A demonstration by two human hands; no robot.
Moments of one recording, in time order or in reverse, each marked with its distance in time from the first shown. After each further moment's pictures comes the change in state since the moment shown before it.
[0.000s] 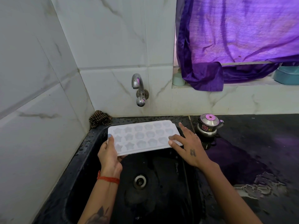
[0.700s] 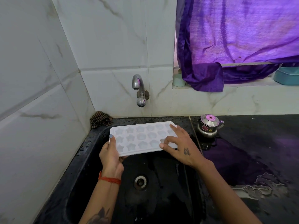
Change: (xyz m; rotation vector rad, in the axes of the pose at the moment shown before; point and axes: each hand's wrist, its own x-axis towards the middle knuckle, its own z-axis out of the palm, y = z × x) left_hand -0.002 -0.001 0.001 0.026 0.009 0.004; right_hand 0.002 -0.021 0.000 0.144 -0.066 -0.072
